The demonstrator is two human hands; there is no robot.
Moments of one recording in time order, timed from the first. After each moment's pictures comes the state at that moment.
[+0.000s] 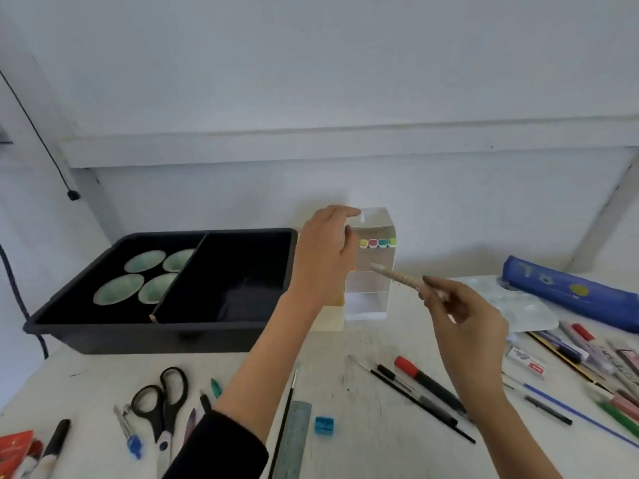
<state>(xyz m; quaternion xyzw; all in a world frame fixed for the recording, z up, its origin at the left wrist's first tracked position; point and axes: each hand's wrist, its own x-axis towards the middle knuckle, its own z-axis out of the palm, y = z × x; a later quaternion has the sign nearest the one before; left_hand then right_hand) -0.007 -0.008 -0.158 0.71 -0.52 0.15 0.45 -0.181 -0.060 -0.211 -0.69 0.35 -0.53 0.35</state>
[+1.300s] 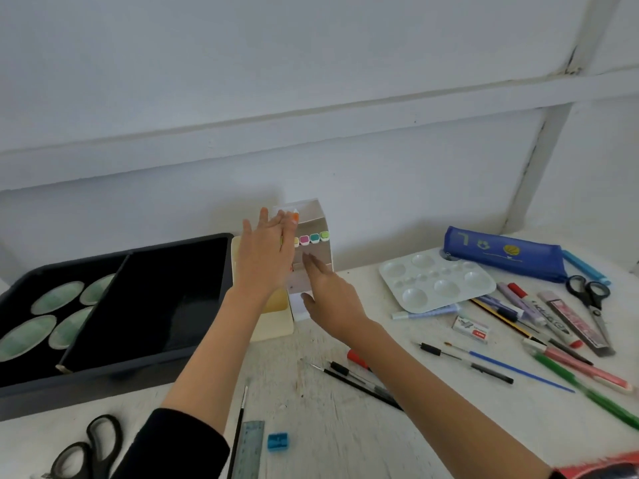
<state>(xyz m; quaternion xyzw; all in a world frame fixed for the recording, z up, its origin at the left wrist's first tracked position) 0.012 -0.060 -0.181 0.82 -0.52 0.06 0.24 -0.095 -0.110 -0.246 -0.92 0.28 -0.19 0.18</state>
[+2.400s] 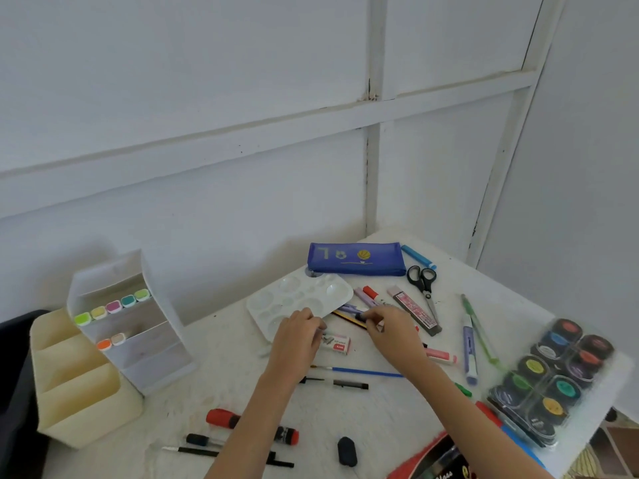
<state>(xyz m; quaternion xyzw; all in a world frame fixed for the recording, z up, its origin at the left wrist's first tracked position) -0.176 -0.182 -0.311 0.65 -0.72 -0.02 0.23 -0.357 -0.229 -0.309 -0.75 0.56 -0.25 0.23</state>
